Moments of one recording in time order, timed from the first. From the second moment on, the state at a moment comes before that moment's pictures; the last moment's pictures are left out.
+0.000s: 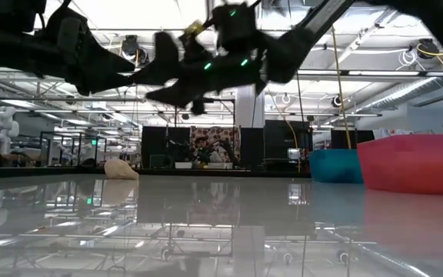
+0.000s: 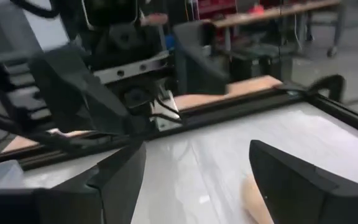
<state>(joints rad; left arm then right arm) -0.03 0.63 0.11 0.49 -0.38 -0.07 -0.10 2.10 1.31 0.69 0.05 0.22</state>
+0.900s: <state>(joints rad) -0.03 0.63 0.11 0.46 -0.37 0.02 -0.12 2.58 1.92 0.40 0.13 0.00</state>
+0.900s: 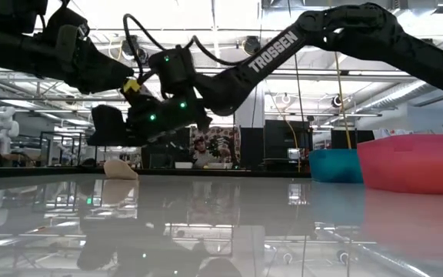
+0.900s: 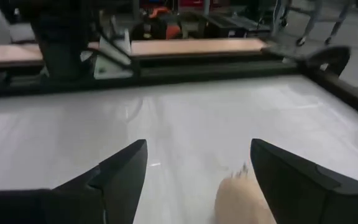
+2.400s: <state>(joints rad) -0.03 0.62 0.11 0.46 -0.38 0.02 -0.17 2.50 1.93 -0.22 0.15 0.21</state>
